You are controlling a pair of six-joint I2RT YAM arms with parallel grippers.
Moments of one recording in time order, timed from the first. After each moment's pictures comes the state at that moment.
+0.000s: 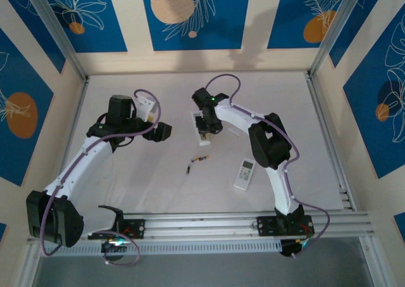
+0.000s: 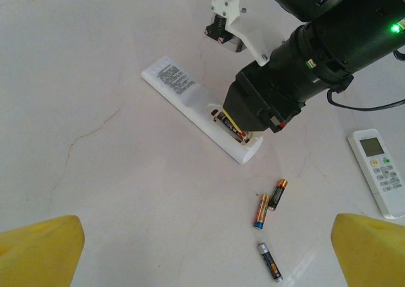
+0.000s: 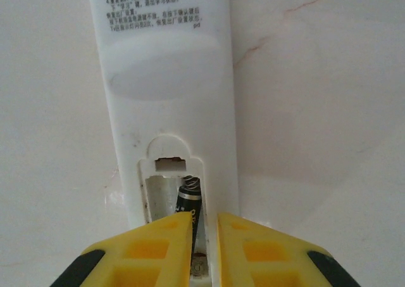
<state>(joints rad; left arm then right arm) -0.27 1.23 1.01 -0.51 0.46 0.06 0.62 2.19 1.77 -0.91 -0.02 0.48</state>
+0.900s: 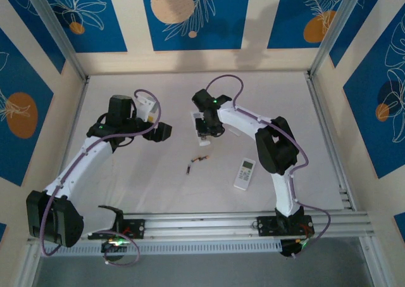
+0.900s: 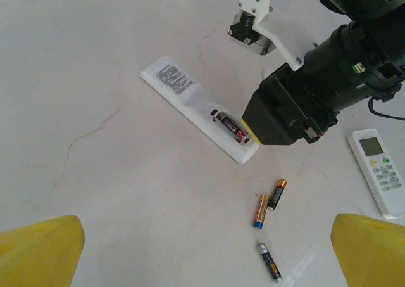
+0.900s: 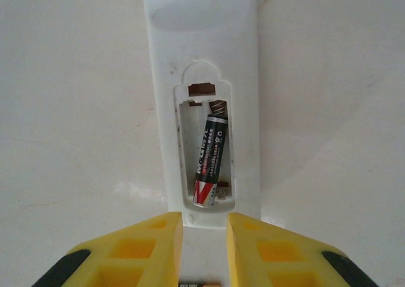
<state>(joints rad) -0.27 1.23 1.01 -0.51 0.46 0.06 0.65 2.07 1.67 -0.90 -0.04 0.52</state>
